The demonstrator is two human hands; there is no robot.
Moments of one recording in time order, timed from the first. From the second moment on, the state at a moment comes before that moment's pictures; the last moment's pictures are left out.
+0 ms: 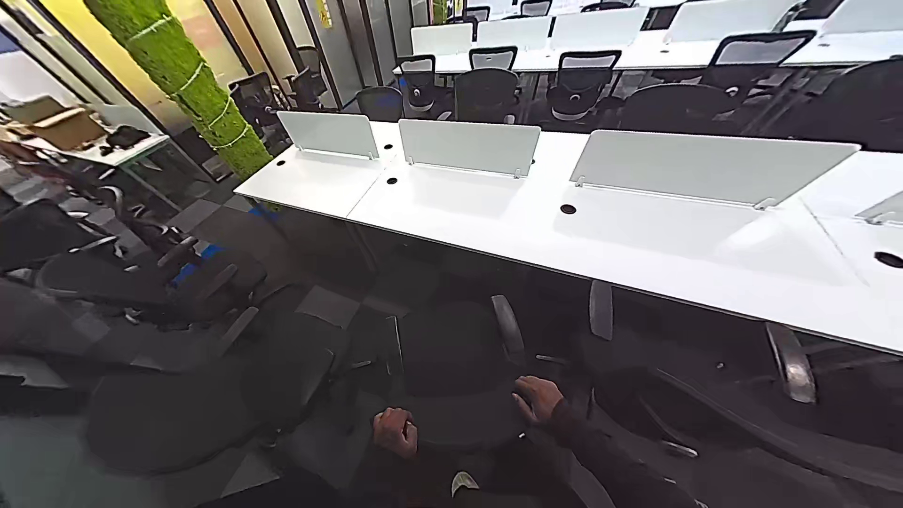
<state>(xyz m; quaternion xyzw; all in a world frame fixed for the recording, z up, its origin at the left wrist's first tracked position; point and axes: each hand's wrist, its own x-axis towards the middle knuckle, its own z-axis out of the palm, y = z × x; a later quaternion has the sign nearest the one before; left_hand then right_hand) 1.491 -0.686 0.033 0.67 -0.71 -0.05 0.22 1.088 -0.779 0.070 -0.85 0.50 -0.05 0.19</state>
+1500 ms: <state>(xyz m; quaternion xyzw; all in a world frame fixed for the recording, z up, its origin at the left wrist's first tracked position) 1.610 -1.212 0.070 0.71 -0.68 -0.18 0.00 1.265 -1.168 0.069 -0.66 0.70 -0.12 0.26</state>
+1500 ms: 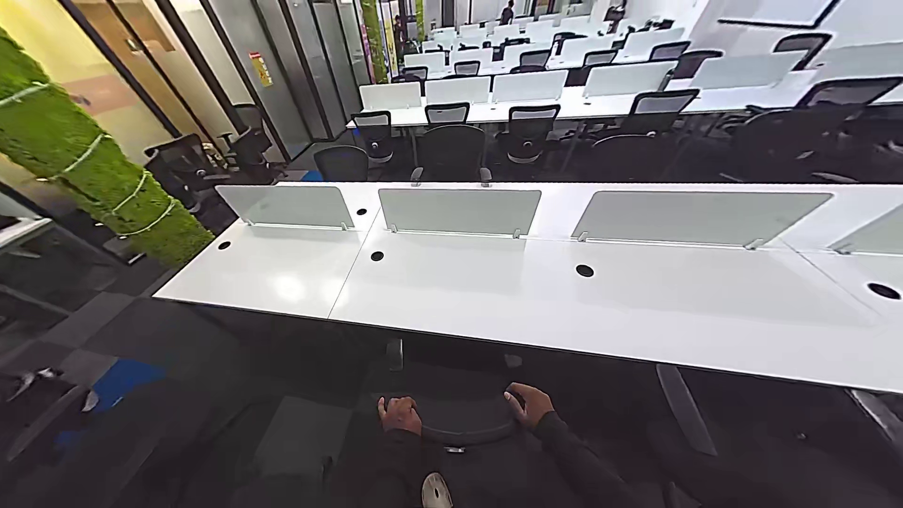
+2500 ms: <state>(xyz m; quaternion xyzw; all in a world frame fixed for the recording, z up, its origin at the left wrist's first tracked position) 1.659 -1.391 0.084 0.64 -0.74 -0.18 -0.07 1.345 -1.272 0.077 -0.55 0.80 -0.08 0.23</state>
